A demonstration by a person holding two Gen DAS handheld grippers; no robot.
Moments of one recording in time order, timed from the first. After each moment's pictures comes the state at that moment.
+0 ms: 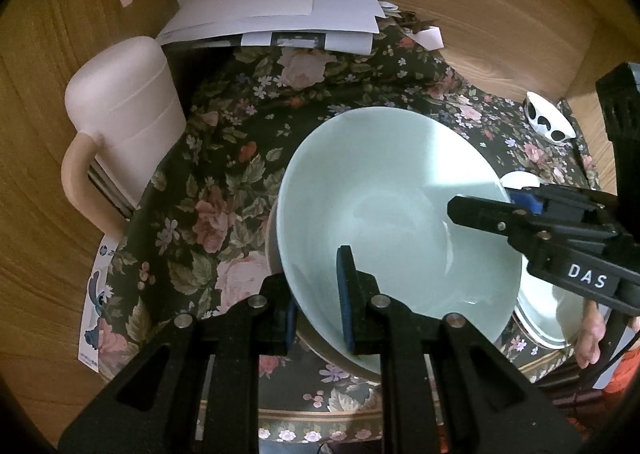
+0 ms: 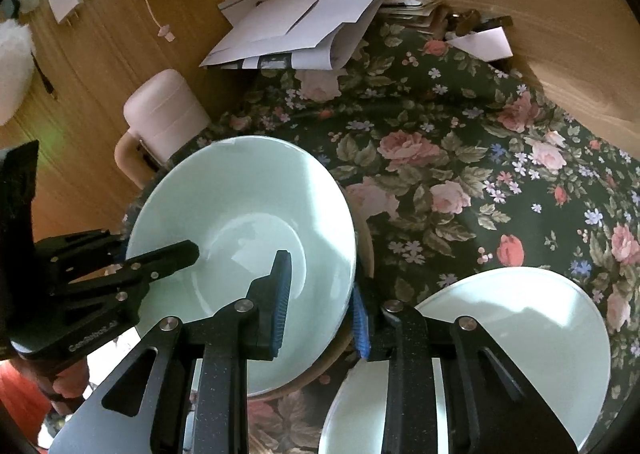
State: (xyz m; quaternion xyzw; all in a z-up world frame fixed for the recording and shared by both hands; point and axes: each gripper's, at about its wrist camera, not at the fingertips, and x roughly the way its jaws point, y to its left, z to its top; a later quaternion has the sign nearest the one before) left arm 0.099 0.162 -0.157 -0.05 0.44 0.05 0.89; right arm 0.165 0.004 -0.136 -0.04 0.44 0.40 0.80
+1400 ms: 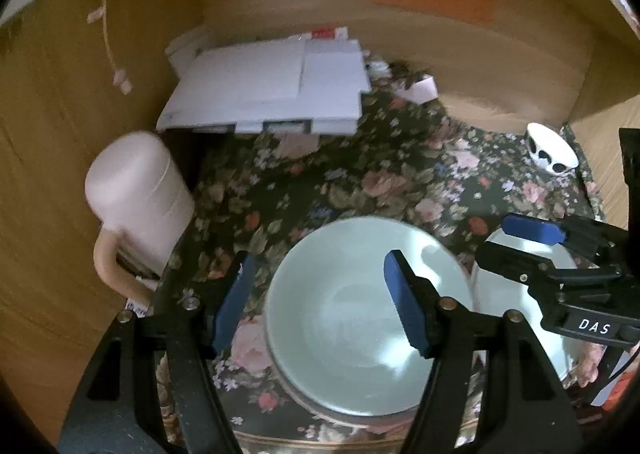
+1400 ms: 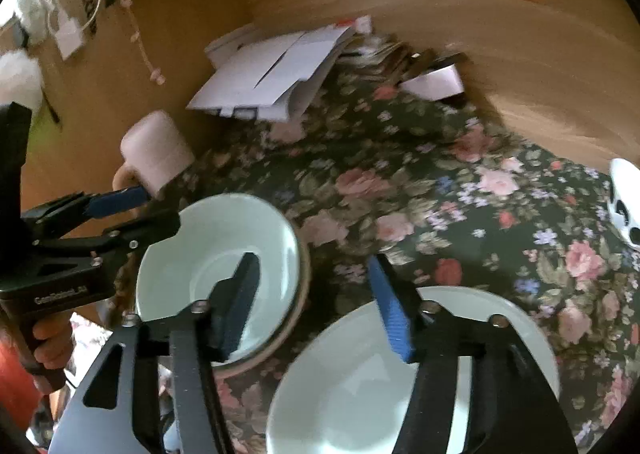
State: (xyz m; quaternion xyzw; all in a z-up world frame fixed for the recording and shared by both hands) left arm 0.119 0.138 -0.110 -0.02 0.39 0.07 0.92; right arm 0.174 -0.043 -0.110 -0.03 0.39 0.38 0.84
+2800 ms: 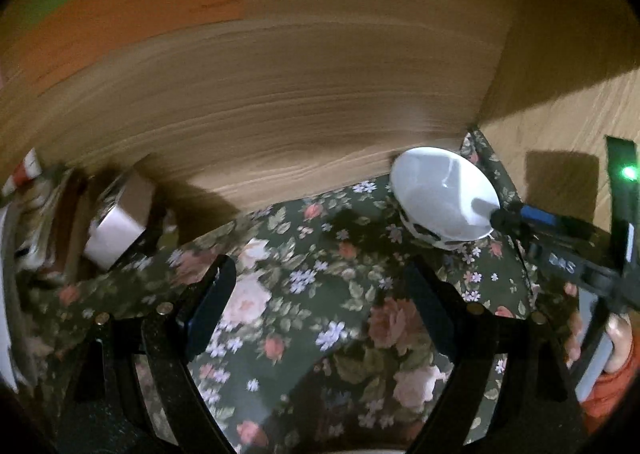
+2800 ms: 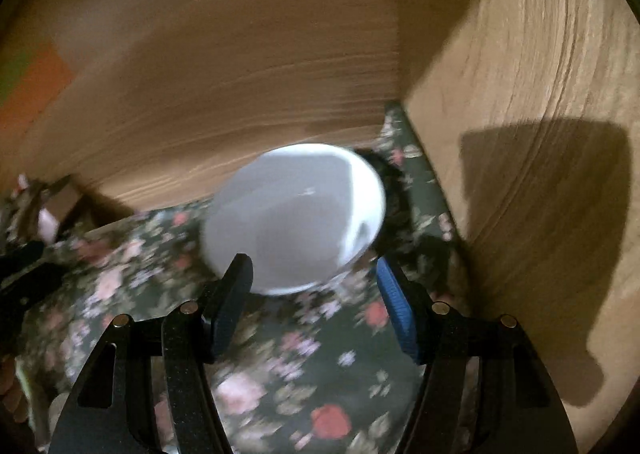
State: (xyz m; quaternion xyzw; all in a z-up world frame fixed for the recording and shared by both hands) left arm 0.352 -0.100 -0.115 0.05 0.40 -0.12 0.91; right arm 0.353 -0.307 -0.123 0.07 0.42 0.04 0.91
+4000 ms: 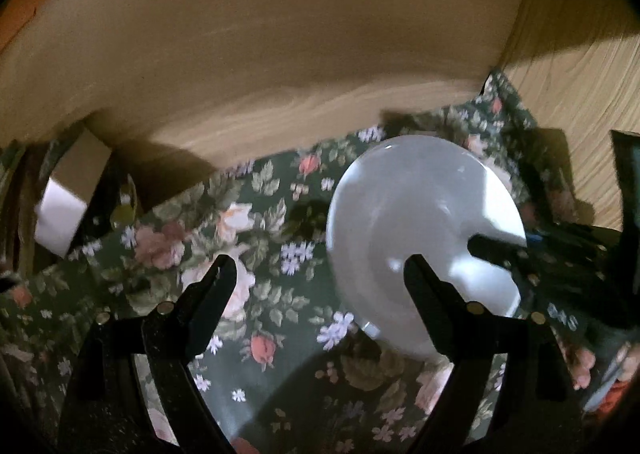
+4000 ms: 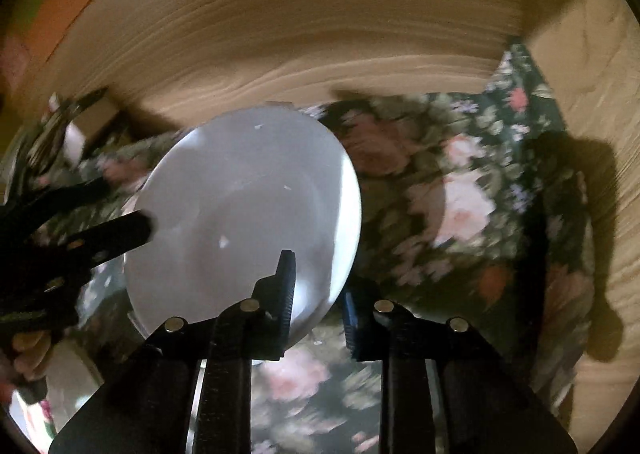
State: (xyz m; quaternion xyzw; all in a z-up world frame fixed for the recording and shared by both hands) left arm 0.381 -0.107 -0.166 0.07 0.48 -0.12 0.87; right arm 0.345 -0.260 -0.156 0.04 0.49 0.17 0.85
